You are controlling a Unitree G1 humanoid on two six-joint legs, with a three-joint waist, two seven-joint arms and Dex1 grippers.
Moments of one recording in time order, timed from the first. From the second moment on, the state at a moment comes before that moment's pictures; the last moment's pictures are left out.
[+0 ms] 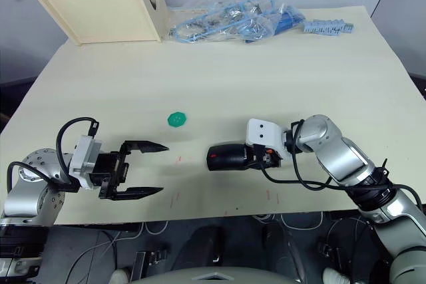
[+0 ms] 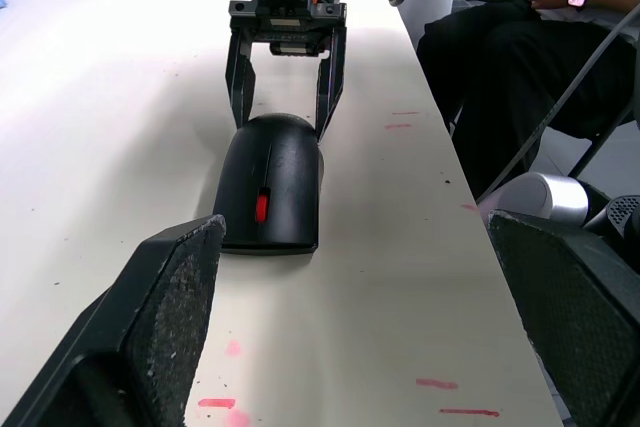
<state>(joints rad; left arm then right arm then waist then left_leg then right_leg) -0.07 0.83 0.16 -0.03 -0.61 -0.03 -1.56 -0.59 -0.66 0.47 -0.26 0.11 0.62 1.11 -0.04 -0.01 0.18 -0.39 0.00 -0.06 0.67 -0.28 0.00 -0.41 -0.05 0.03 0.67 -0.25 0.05</state>
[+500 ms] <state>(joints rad) -0.07 0.83 0.16 -0.03 -0.61 -0.03 -1.56 -0.58 -0.67 0.47 -0.26 0.09 0.60 1.12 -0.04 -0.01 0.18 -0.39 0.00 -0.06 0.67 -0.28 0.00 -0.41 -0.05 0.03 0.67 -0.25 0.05</state>
